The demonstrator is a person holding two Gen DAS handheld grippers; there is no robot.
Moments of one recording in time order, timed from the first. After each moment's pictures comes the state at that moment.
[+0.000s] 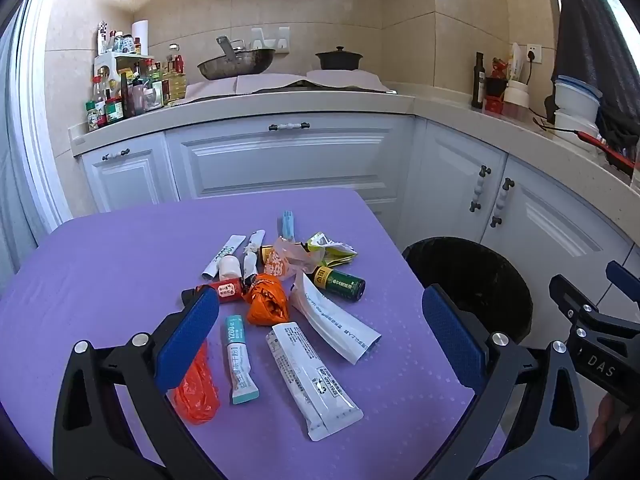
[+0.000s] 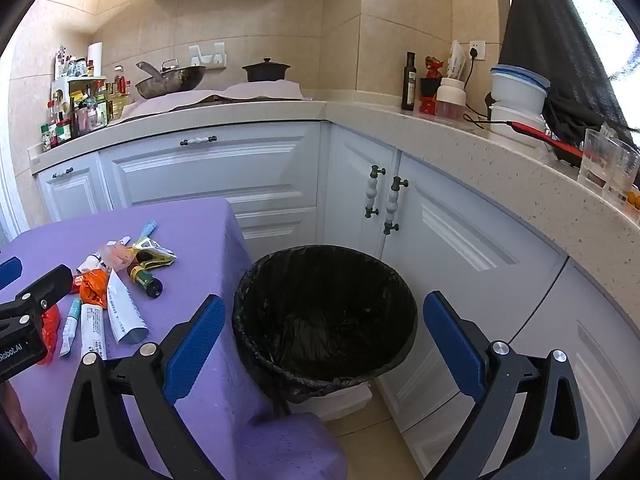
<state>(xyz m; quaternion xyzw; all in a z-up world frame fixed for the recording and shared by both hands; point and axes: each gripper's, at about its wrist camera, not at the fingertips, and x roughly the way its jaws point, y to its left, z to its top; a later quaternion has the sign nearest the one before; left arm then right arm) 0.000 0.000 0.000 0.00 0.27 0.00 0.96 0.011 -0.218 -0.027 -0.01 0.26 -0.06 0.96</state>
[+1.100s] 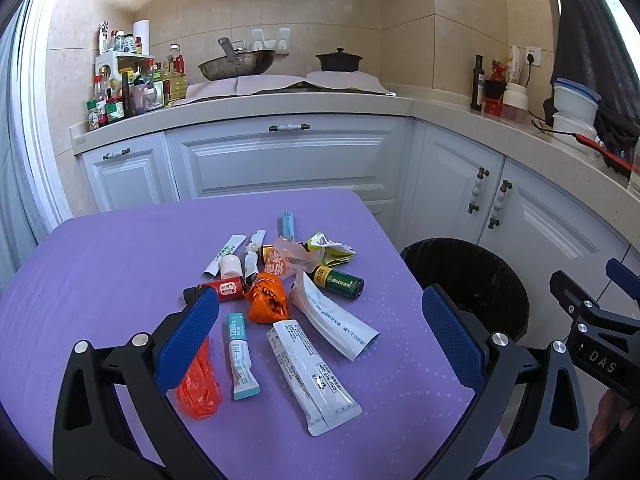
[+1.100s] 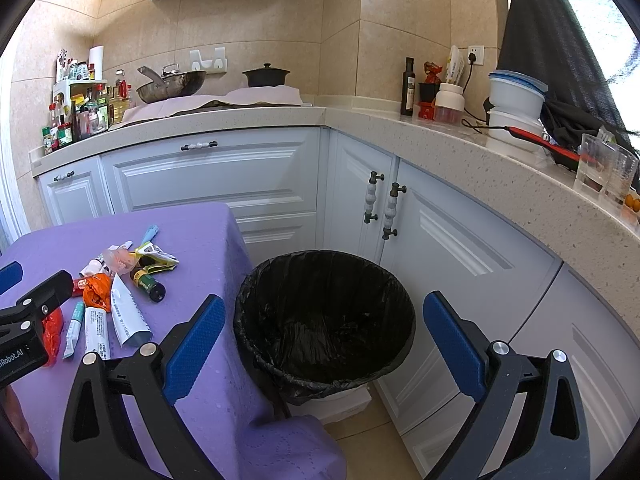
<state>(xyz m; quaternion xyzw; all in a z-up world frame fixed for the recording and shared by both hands) -0.007 0.000 0.005 0.00 0.27 0.00 0.96 0.007 -0.219 -0.022 -0.01 0.26 -0.06 0.97</state>
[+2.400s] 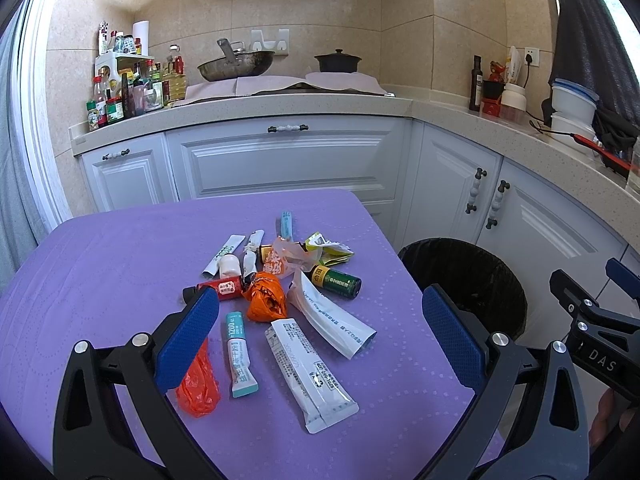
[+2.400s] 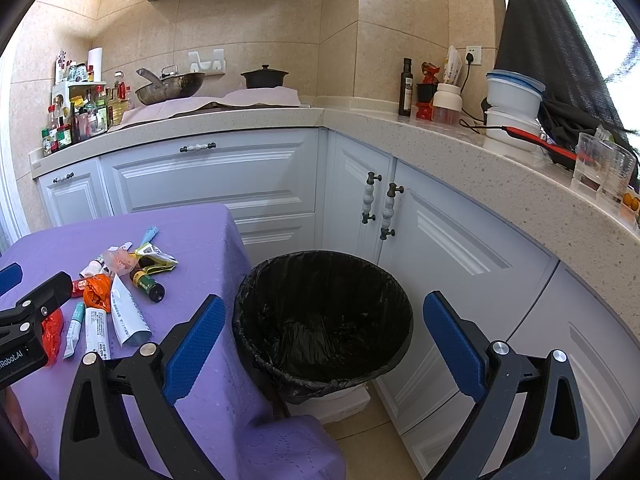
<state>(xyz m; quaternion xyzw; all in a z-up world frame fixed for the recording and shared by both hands) -0.005 0.001 0.004 0.00 0.27 0.00 0.96 0.005 -0.219 -0.022 -0.01 0.25 -0.06 0.97</state>
